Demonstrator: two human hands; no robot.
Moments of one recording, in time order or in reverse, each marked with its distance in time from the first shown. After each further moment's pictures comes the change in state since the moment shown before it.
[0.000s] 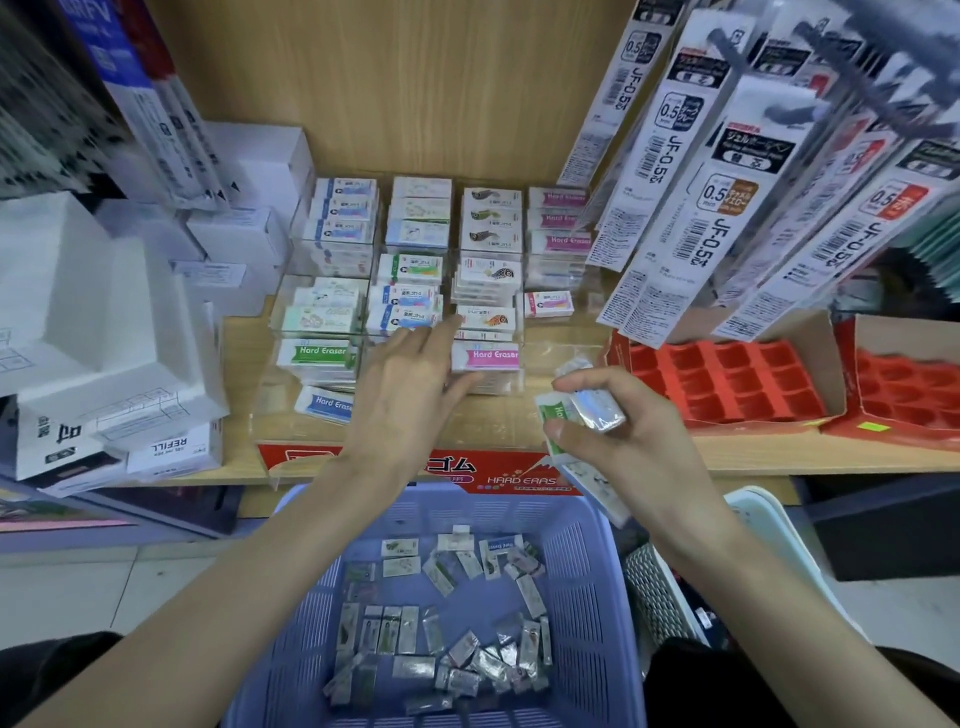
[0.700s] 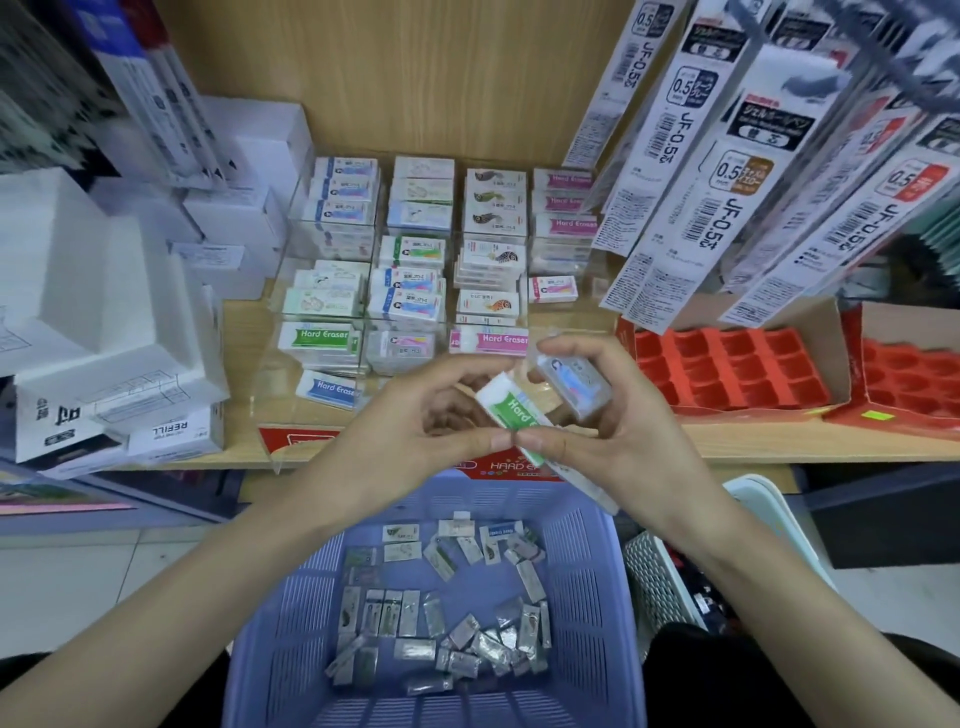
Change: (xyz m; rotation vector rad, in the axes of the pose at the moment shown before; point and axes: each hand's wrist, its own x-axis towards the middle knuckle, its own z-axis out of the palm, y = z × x) left_hand -0.028 0.014 -0.052 -1.086 -0.488 -0.250; right_hand 0.001 -0.002 0.006 0.021 -0.253 -0.115
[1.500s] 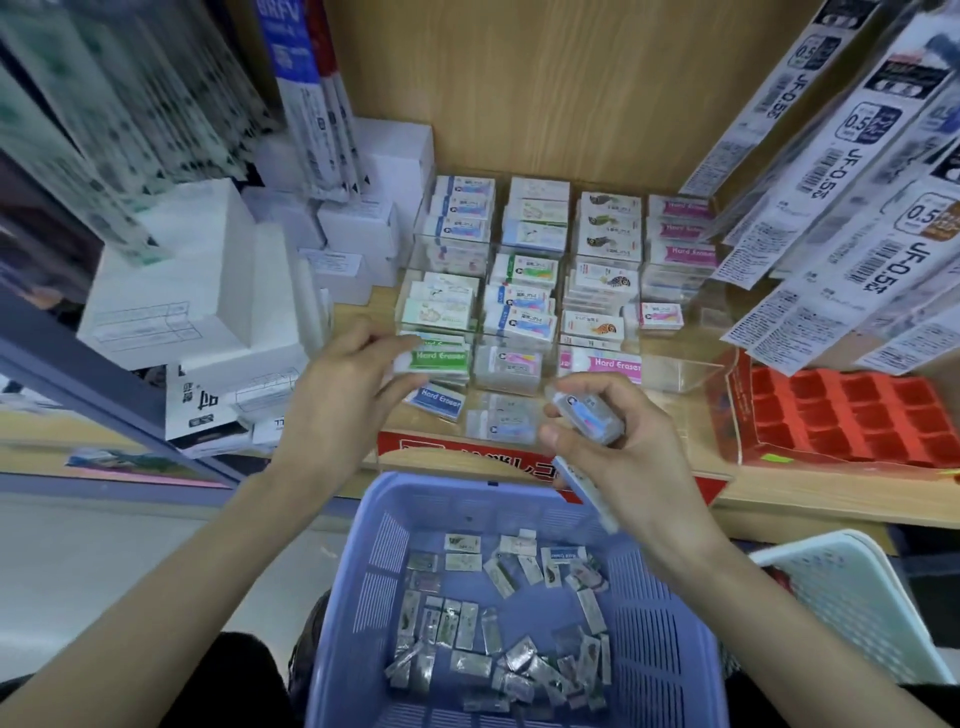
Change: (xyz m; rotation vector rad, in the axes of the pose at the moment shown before) left_hand -0.026 -0.049 -0.106 0.980 0.582 0.196; right_hand 0.028 0.009 0.071 0.026 0.154 0.121
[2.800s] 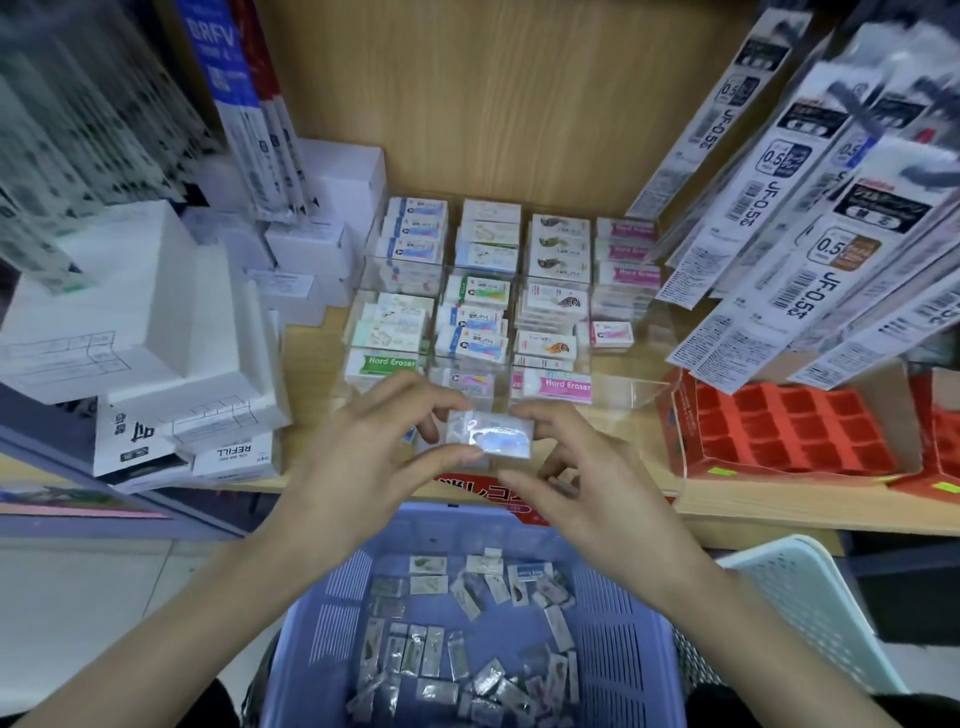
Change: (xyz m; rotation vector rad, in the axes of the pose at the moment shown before) left_hand -0.003 0.052 0.000 -0.345 -0.148 0.169; right_hand -0.003 -0.006 -0.026 -0.621 -0.162 -0.315
